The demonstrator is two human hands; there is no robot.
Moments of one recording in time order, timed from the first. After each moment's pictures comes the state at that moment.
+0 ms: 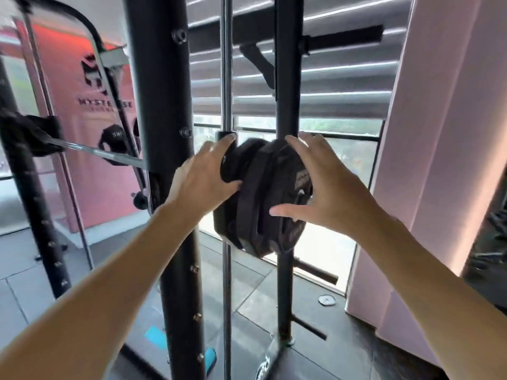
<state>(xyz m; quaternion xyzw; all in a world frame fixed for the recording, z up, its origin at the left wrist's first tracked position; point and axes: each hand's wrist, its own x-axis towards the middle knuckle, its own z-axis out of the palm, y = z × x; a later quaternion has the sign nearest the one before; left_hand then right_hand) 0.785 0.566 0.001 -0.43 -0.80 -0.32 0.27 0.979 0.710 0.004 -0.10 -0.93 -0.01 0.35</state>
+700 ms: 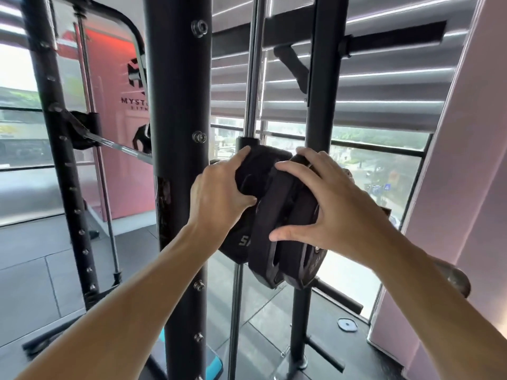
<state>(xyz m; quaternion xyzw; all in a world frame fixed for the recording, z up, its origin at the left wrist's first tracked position) 0.768 0.606 -0.020 -0.35 -0.78 -0.39 0.33 0.943 0.729 0.006 -0.04 -0.95 0.02 0.31</state>
